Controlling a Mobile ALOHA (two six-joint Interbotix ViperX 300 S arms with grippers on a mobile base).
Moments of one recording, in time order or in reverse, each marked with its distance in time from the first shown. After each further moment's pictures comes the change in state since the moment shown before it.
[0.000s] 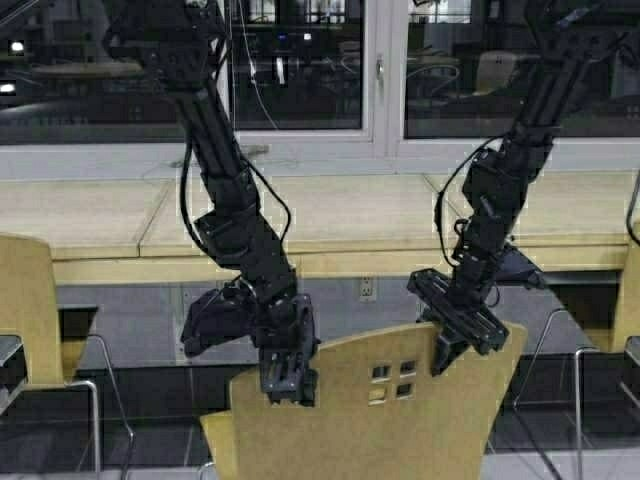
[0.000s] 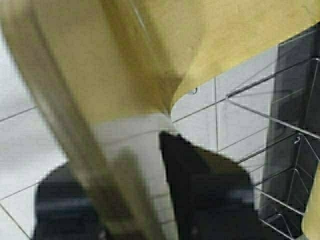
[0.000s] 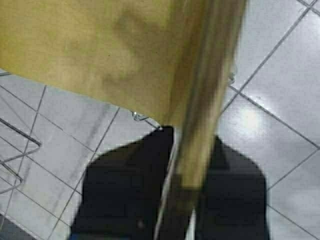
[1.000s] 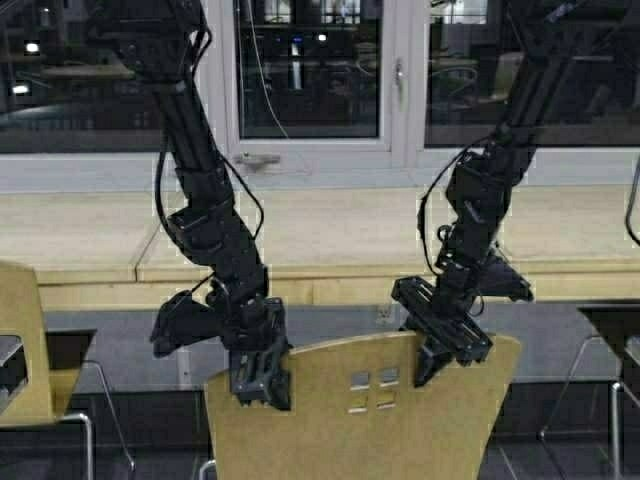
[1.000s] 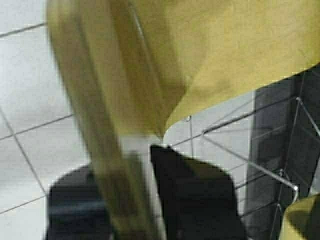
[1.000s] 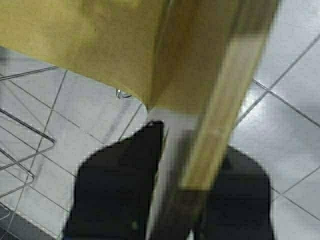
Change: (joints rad) left arm 0.075 -0.029 0.075 0.000 0.002 0.034; right arm 0.064 -0.003 0.049 0.014 0.006 0.031
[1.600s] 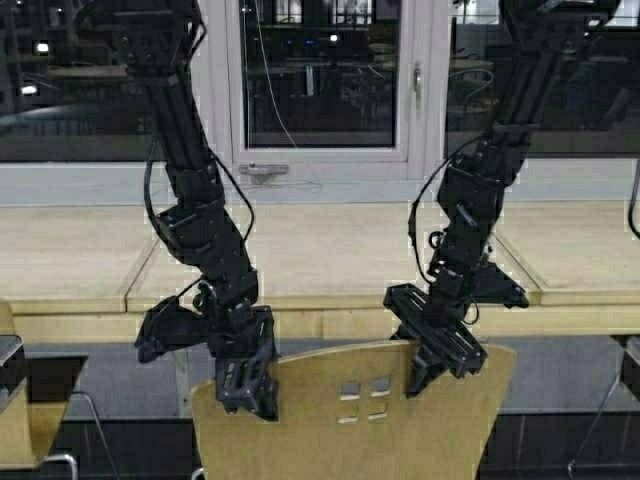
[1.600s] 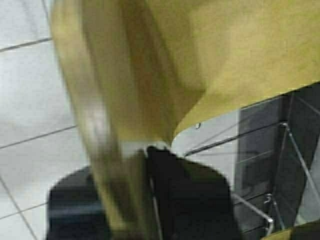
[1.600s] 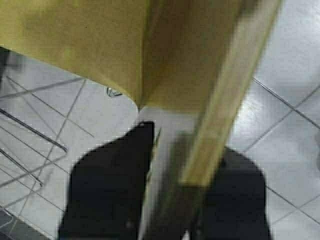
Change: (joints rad) left arm 0.014 -0.021 0.063 0.000 0.000 0.000; right arm 0.043 -0.032 0.086 0.002 -0.026 0.000
